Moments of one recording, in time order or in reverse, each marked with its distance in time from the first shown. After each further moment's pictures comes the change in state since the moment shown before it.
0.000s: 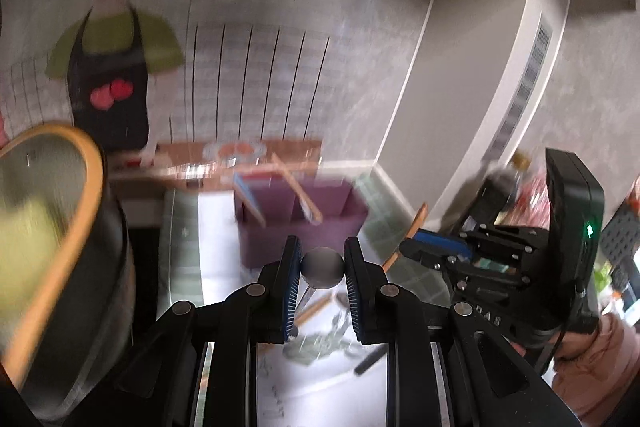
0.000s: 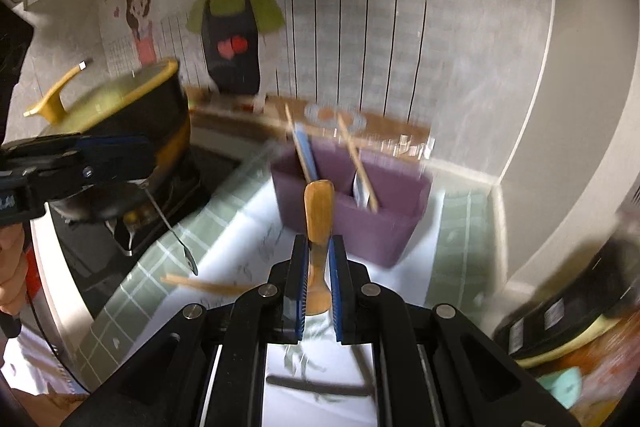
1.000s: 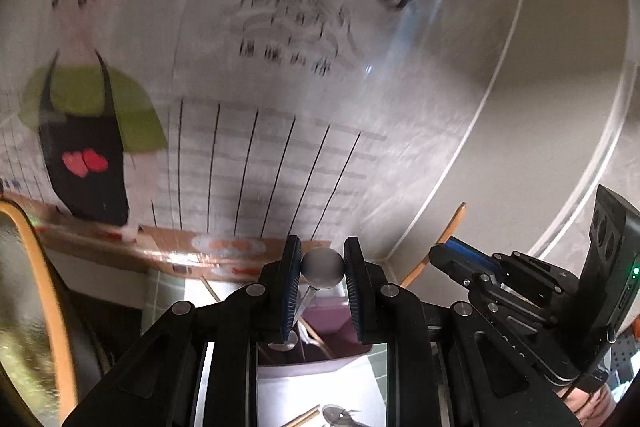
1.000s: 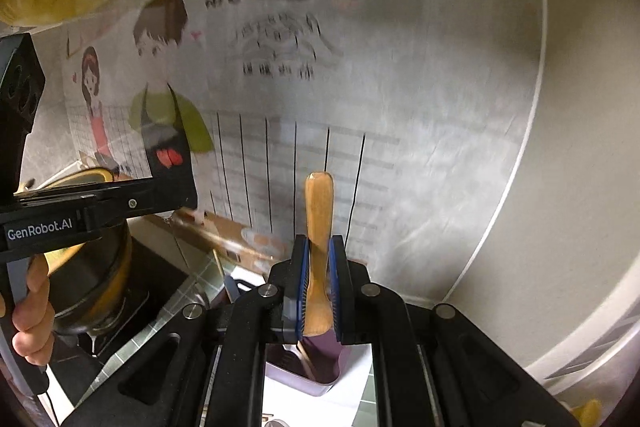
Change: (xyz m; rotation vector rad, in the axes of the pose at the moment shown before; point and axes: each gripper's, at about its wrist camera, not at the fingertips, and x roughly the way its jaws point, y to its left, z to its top) left arm 0.083 0.027 0.112 -0.130 -0.082 0.019; right arm 0.035 -0.066 0.108 0.040 -0.129 -0.095
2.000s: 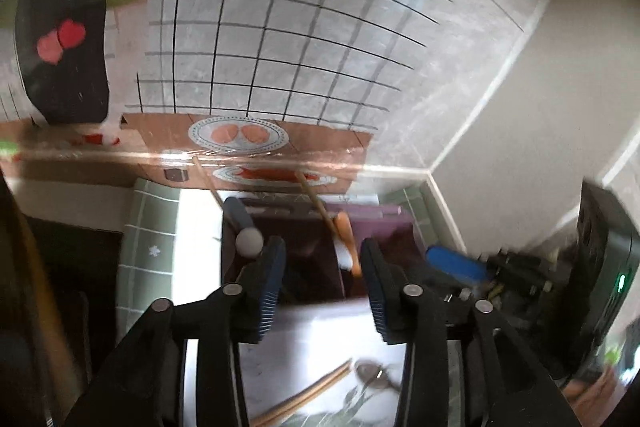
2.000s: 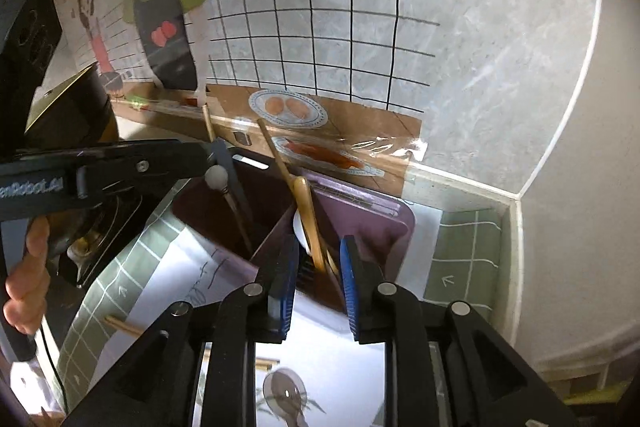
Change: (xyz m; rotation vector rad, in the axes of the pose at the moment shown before) left arm 0.070 0.027 -0.079 0.005 0.259 0.061; right arm 0.076 0.001 -0.103 -0.004 0.257 0.116
